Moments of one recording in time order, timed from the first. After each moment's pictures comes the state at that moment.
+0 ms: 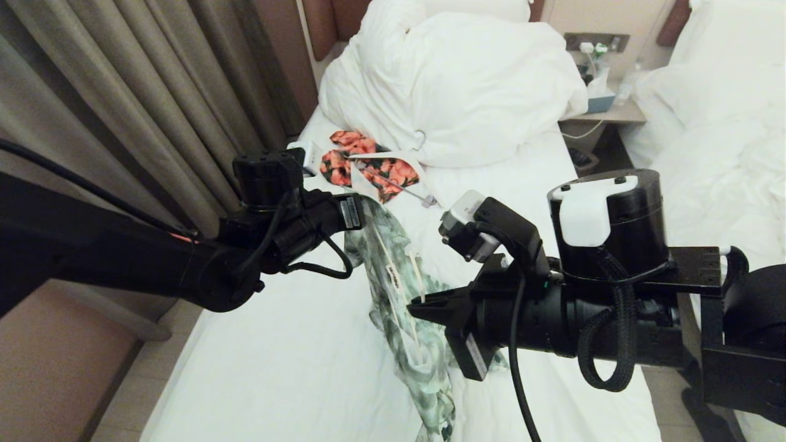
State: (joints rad) left arm -0.45 1.92 -1.10 -0.73 0.09 -0.17; right arm 0.86 1.68 -1.08 -0.25 0.15 -0.11
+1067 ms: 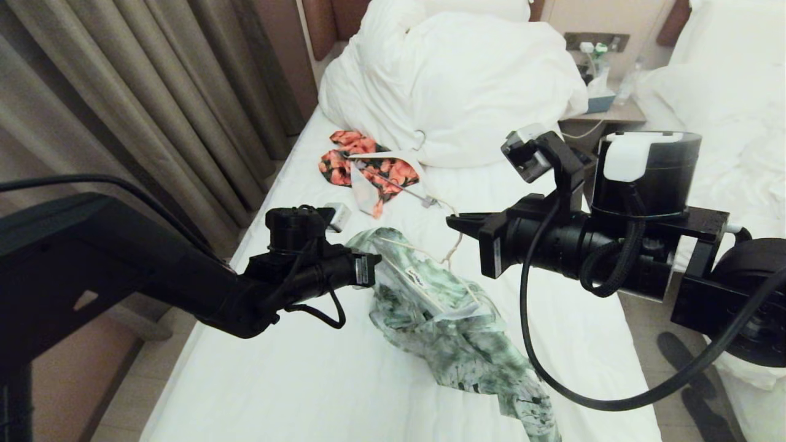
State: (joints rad) left arm -0.41 2.05 -1.00 -0.72 -0.22 -0.12; right arm 0.65 1.73 -1.10 -0.53 0.14 -0.04
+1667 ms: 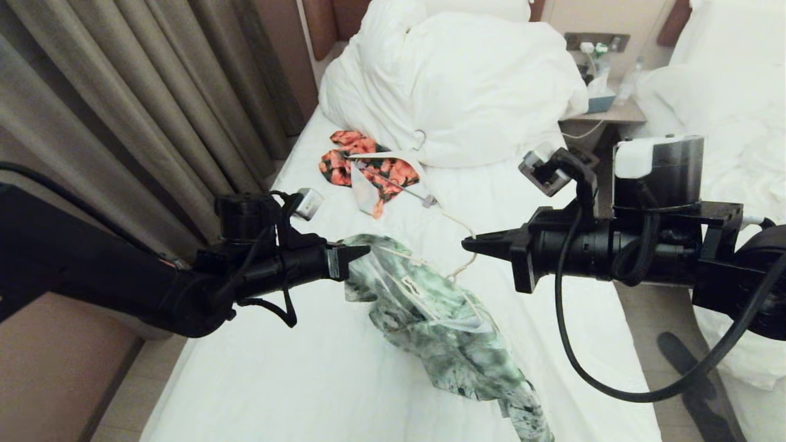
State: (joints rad) left arm -0.33 1.92 -0.93 -0.72 -0.44 -0.12; right arm 0.54 1.71 -1.10 -0.36 0.42 -0.12
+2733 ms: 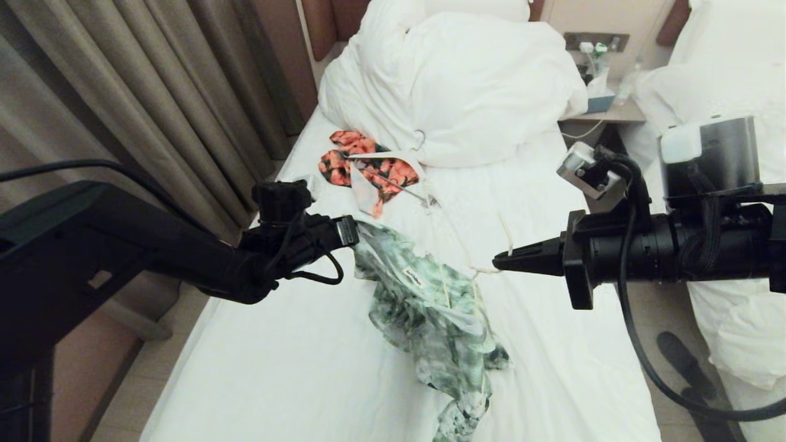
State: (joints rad) left arm -0.33 2.11 -1.19 -0.69 -0.05 -0.28; right arm 0.46 1.61 -1.13 -0.08 0.57 -0.25
